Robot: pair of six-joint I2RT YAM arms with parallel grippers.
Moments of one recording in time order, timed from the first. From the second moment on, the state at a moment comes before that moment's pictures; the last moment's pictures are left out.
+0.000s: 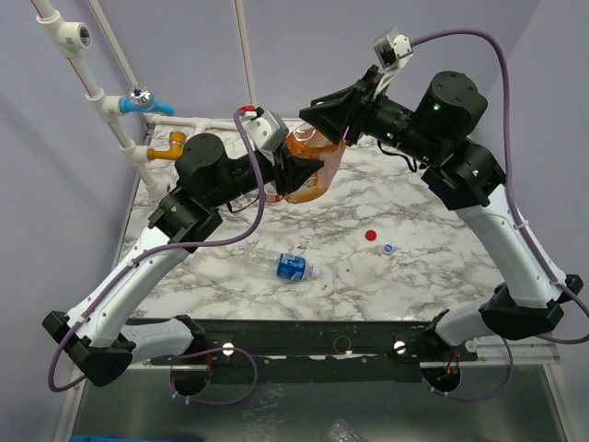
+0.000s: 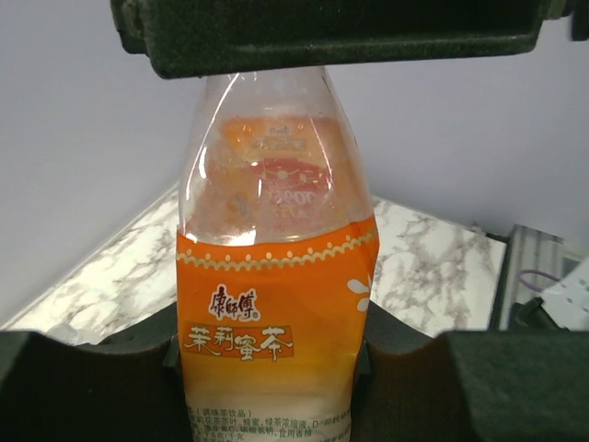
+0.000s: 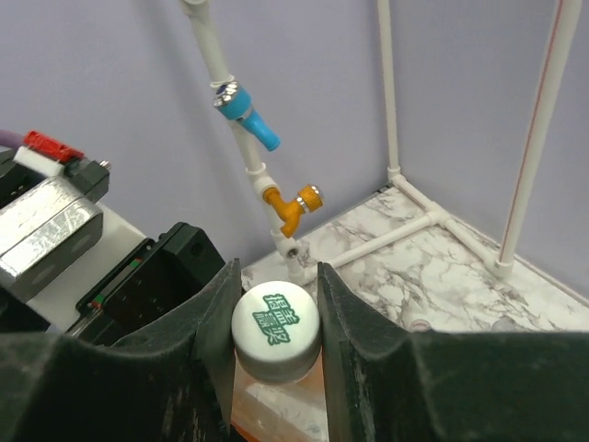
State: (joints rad) left arm -0.71 1.16 1.39 -0.12 0.35 -0.03; right arm 0.76 1.46 2.00 -0.40 -0.25 0.22
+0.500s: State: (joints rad) left arm -0.71 1.14 1.47 -0.16 1.06 -0.22; right arm 0.75 1.36 1.80 0.12 -1.17 0.43
